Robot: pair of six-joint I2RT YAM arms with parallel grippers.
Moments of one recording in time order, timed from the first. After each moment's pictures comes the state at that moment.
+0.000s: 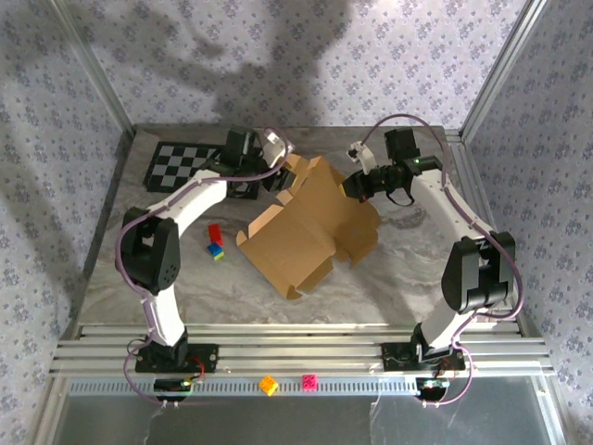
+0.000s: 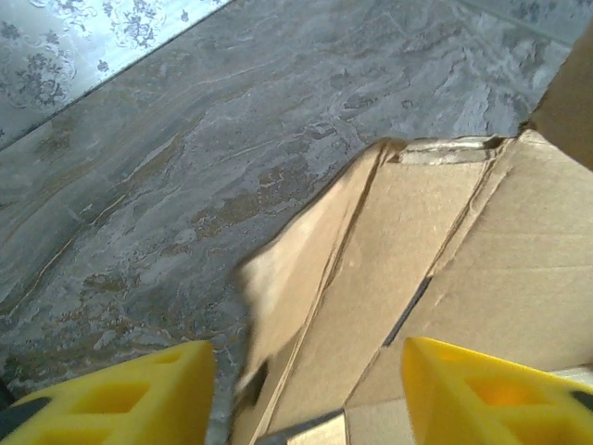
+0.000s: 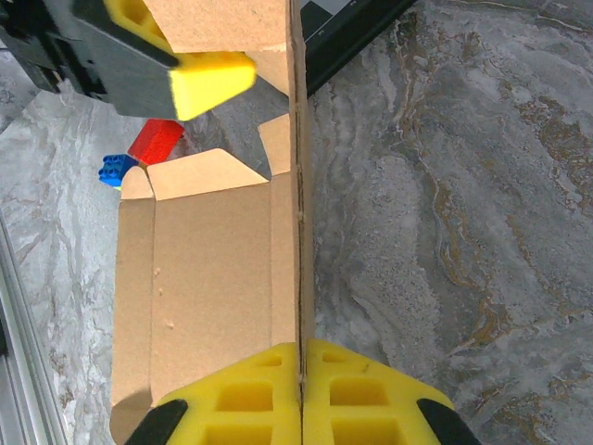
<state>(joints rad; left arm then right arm) -0.44 1.87 1.49 -0.26 0.47 0.25 0.21 1.64 1.41 -0.72 -0.70 -0.28</state>
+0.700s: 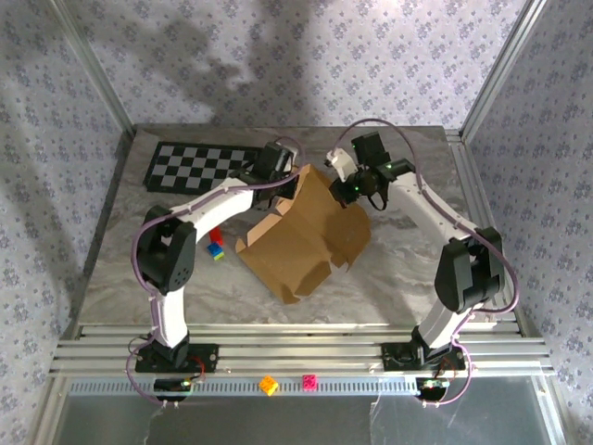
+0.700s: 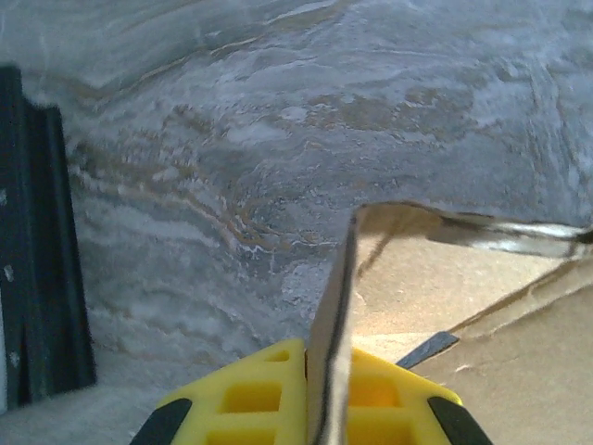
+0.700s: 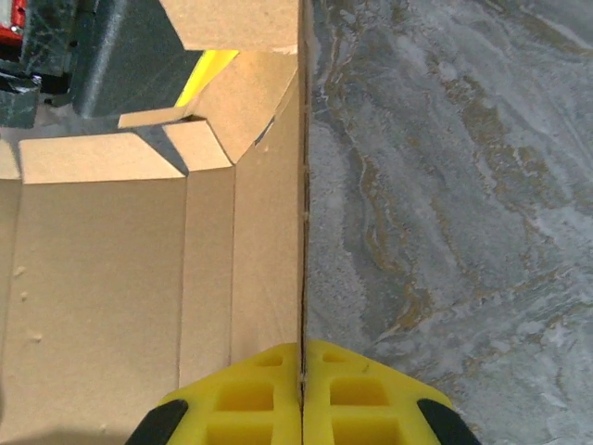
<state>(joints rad) -0.60 1.91 1.48 -0.36 -0.11 -0.27 0.40 1.67 1.43 -0.68 -0.27 -0.28</state>
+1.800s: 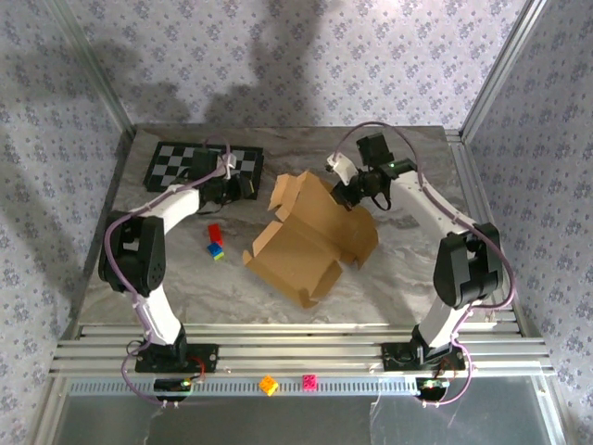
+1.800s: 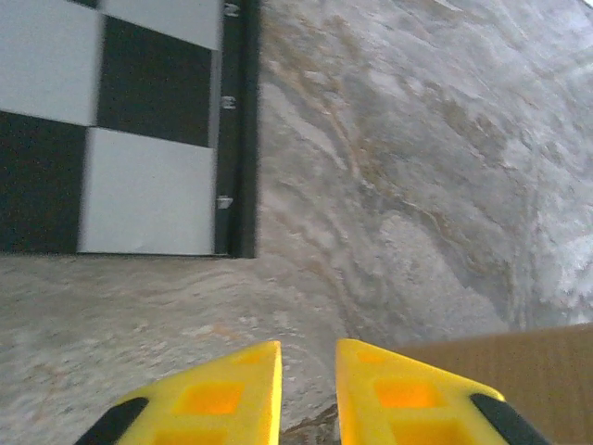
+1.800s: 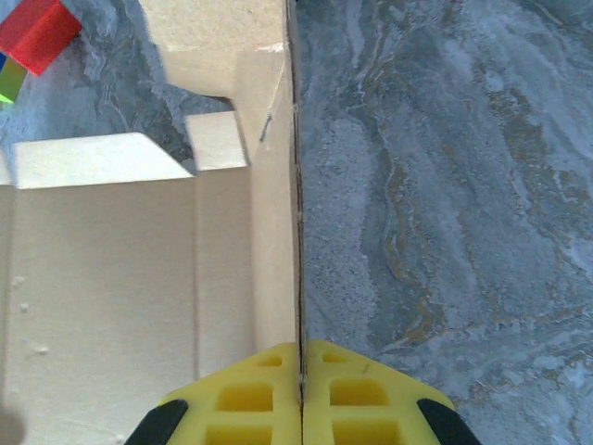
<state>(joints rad) -0.23 1.79 1.19 -0.22 0.43 -0.47 0.35 1.70 1.42 -0.70 -0.41 -0.44</state>
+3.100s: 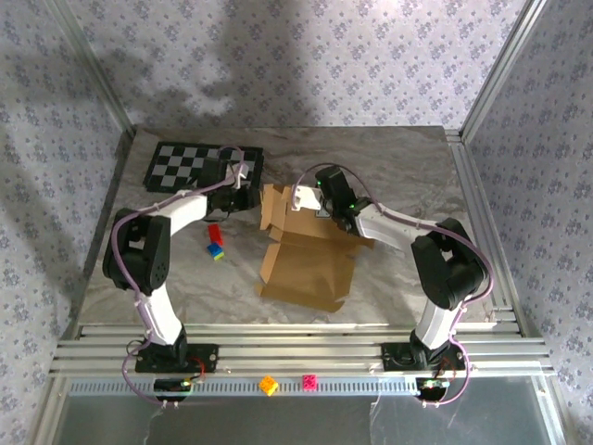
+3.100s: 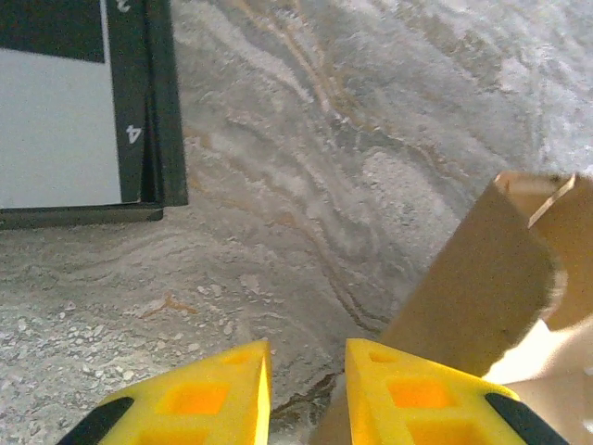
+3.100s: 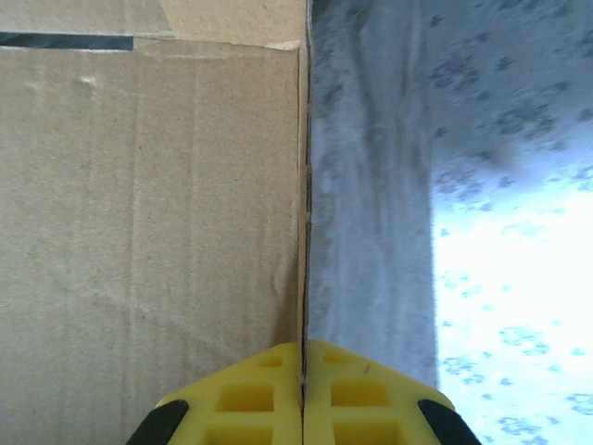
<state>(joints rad) -0.27 1.80 1.13 -0.17 0.46 -0.38 0.61 1.75 1.13 0.01 0.24 -1.11</state>
